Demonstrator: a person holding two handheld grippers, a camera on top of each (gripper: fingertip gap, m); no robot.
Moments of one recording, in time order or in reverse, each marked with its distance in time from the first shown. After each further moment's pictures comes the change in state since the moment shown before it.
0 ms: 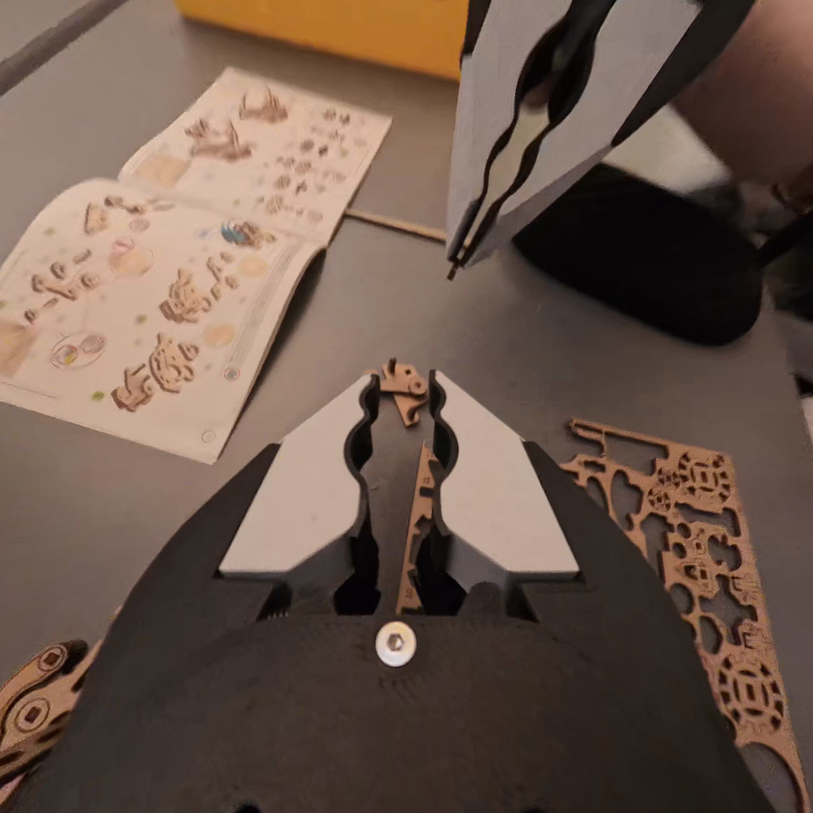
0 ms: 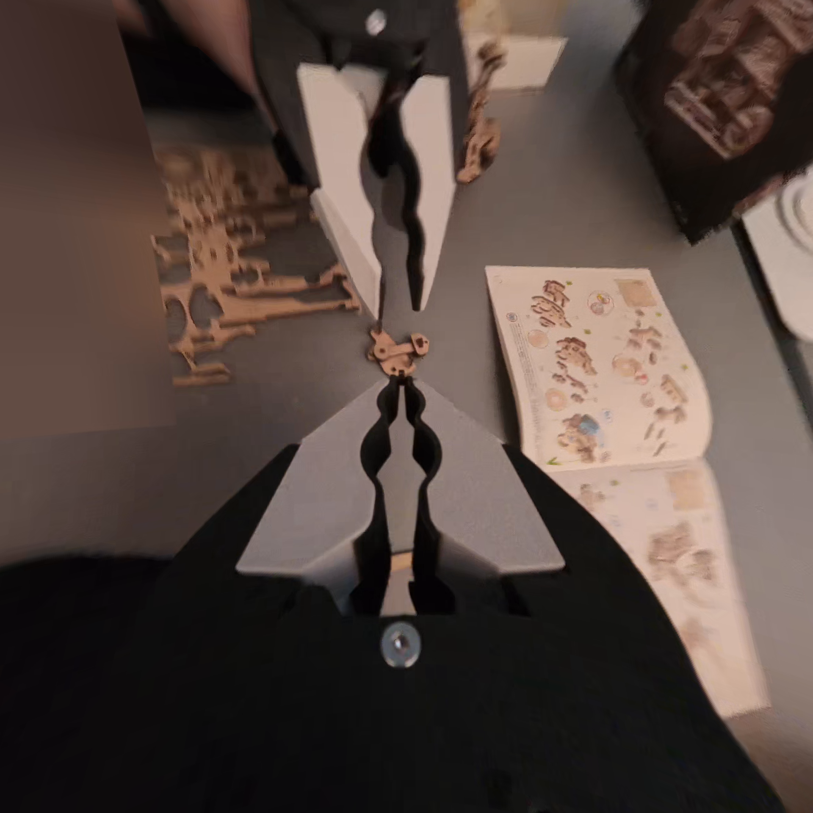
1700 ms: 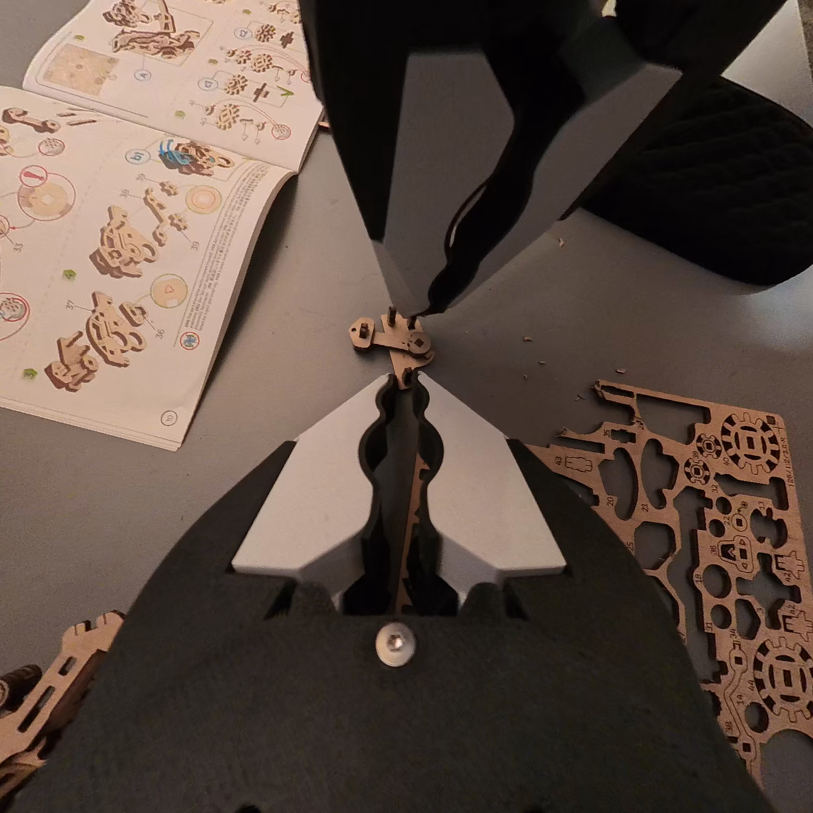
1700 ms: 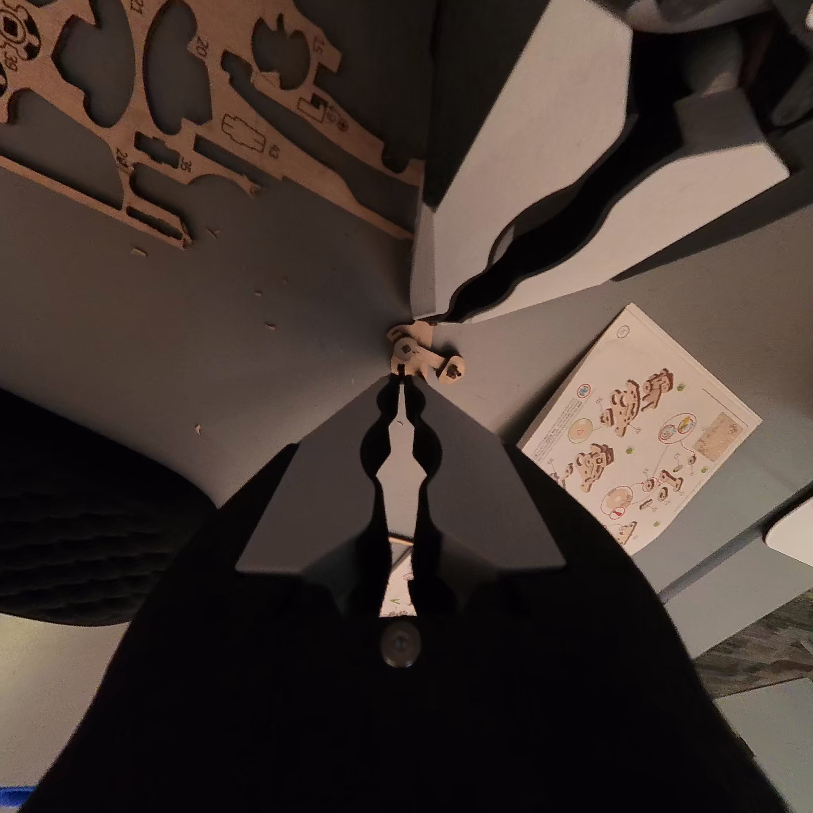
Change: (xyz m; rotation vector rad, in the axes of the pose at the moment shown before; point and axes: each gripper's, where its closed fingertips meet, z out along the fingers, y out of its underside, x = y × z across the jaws) left arm 0.002 0.028 0.016 -0.141 0.011 0.029; right arm -0.013 0.030 0.047 -0.636 -0.311 -0.593
